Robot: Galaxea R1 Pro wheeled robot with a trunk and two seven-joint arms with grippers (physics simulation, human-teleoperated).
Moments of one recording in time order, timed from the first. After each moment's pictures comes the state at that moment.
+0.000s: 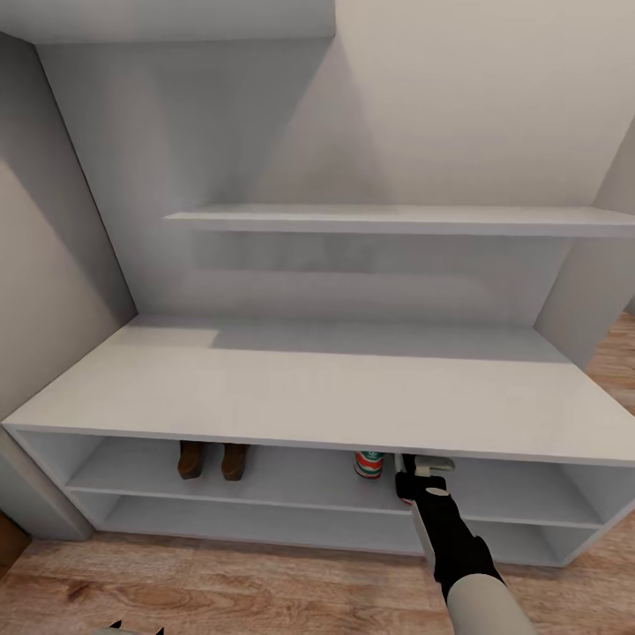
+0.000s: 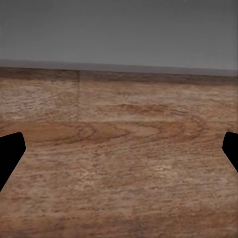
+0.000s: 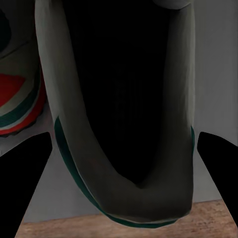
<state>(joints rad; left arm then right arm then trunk) -0.20 0.26 0.17 -0.31 0.11 -0.48 -0.55 -0.57 0.17 -0.31 -0.74 0.29 0.30 -0.11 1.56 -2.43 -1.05</state>
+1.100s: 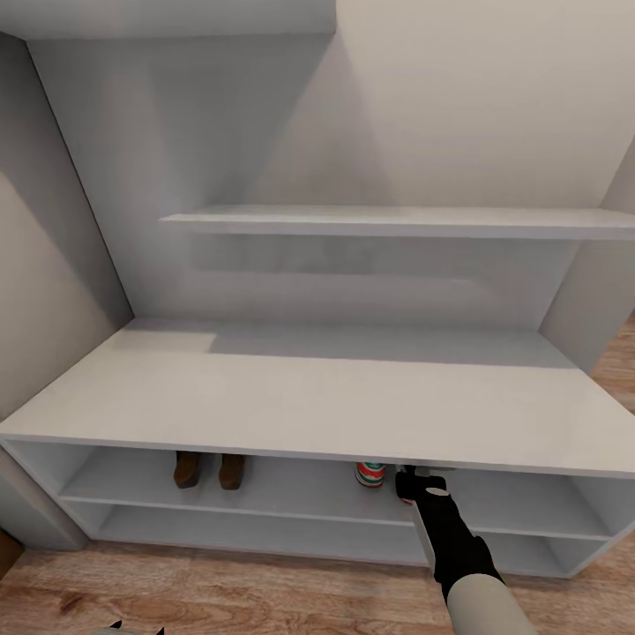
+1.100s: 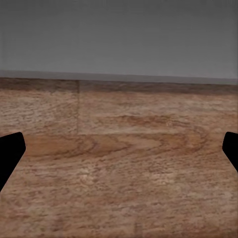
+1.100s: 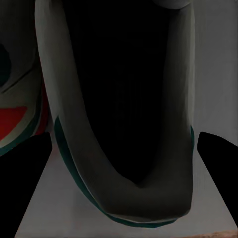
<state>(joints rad) -0.20 0.26 0.17 -0.31 0.11 -0.48 -0.55 -0.57 0.17 -0.31 -0.74 0.29 0.30 -0.11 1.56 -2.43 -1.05</state>
